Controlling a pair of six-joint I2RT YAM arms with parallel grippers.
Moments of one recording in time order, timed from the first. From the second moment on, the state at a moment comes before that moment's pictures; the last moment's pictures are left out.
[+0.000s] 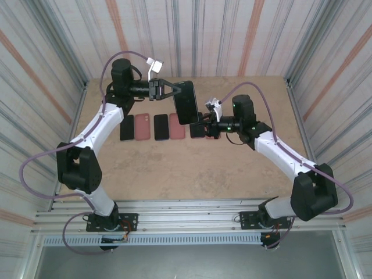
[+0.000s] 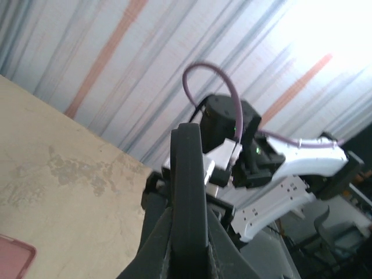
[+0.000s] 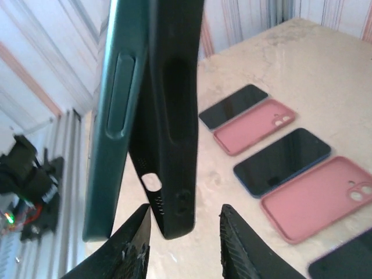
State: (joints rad) left arm -0.28 1.69 1.48 0.19 1.31 -0.64; right arm 0.43 1.37 0.96 0.01 -0.85 0.08
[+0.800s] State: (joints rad) left arm -0.28 1.76 1.46 0.47 1.20 -1.19; right arm 0.34 1.25 0.71 0.49 -0.77 0.63
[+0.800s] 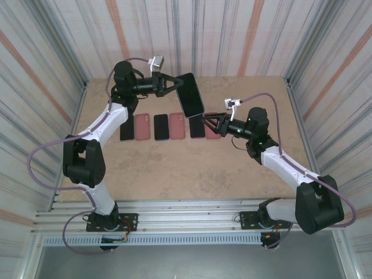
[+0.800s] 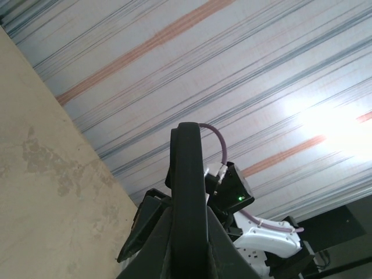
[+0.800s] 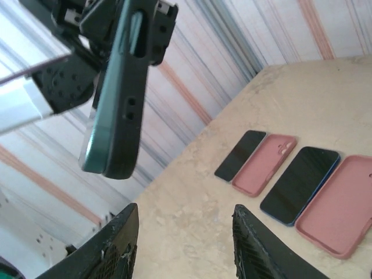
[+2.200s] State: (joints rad) left arm -0.28 1.83 1.44 0.69 1.15 -1.41; right arm 0.29 1.36 0.76 0.84 -0.73 0.97
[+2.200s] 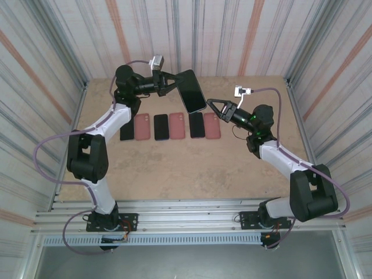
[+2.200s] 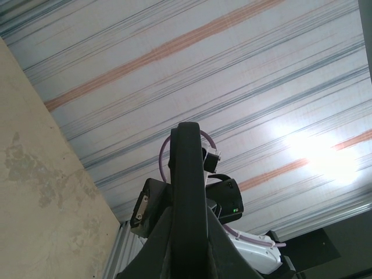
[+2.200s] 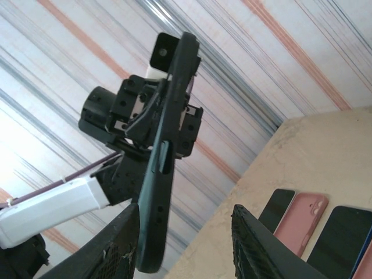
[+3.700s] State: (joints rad) left arm -0.29 1.90 1.44 0.80 1.12 -1.51; right arm 0.40 1.54 0.81 1.01 -0.67 1.24
